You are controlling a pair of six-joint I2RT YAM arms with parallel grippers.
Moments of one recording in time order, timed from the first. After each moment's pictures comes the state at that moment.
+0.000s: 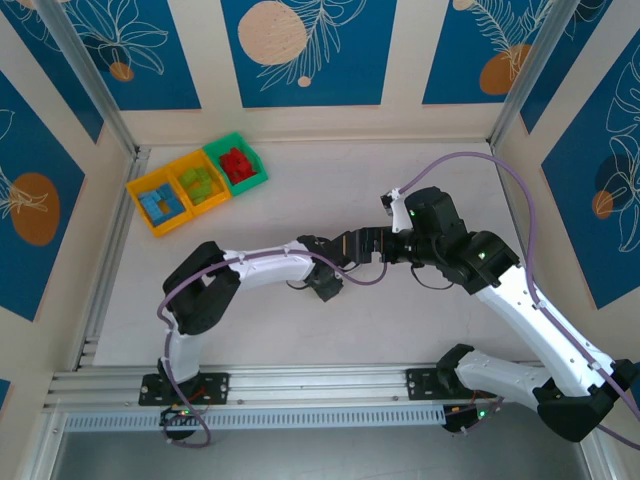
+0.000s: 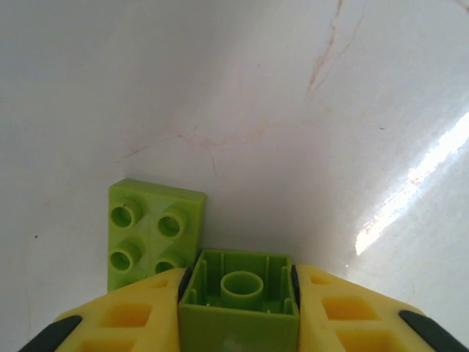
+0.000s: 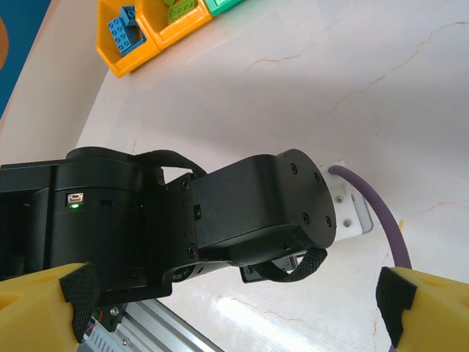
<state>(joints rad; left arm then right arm) -0.99 1.97 1.37 -0.73 -0.15 0.01 0.65 1.02 1.21 -0.90 -0.18 0.52</state>
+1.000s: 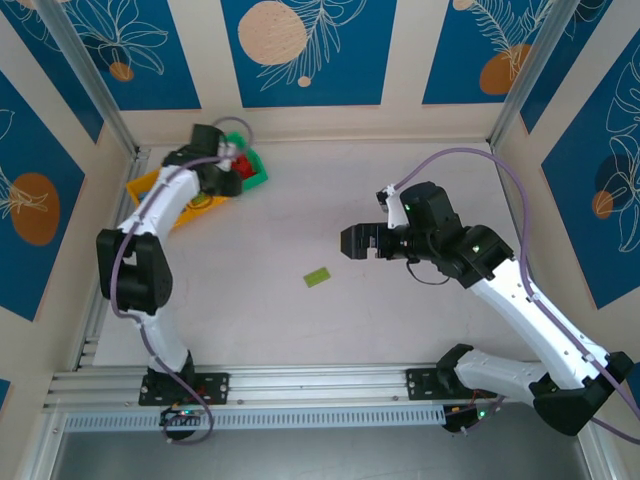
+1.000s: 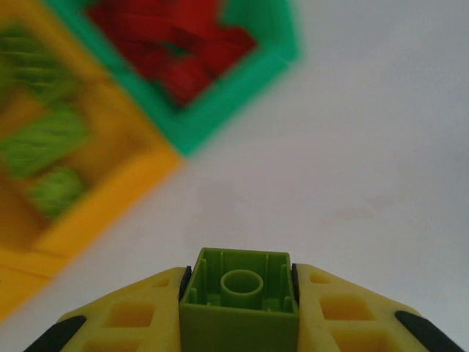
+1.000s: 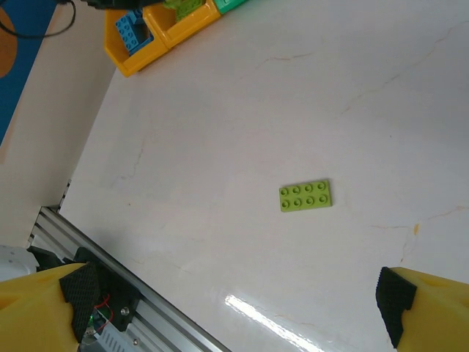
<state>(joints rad) -0.11 1.88 1.67 -0.81 0.06 -0.08 0.64 1.06 1.24 -0.89 -0.21 0.53</state>
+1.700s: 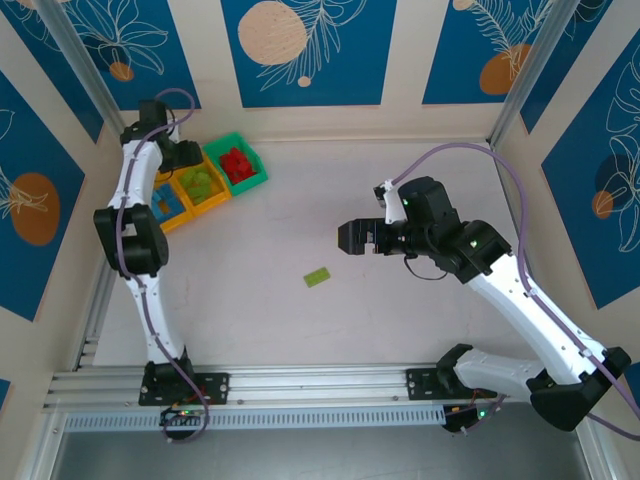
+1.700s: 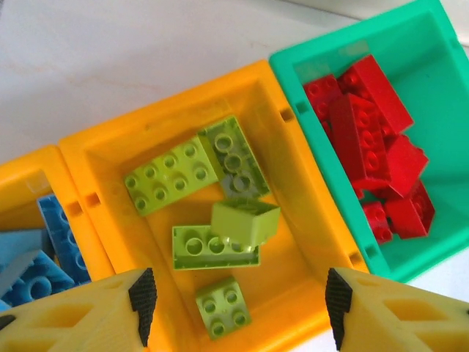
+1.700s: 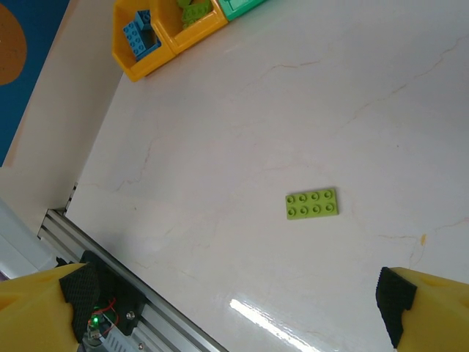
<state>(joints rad) 0.10 2.20 2.13 -0.92 0.12 -0.13 0.64 1.09 1.27 -0.89 -0.22 0.52</state>
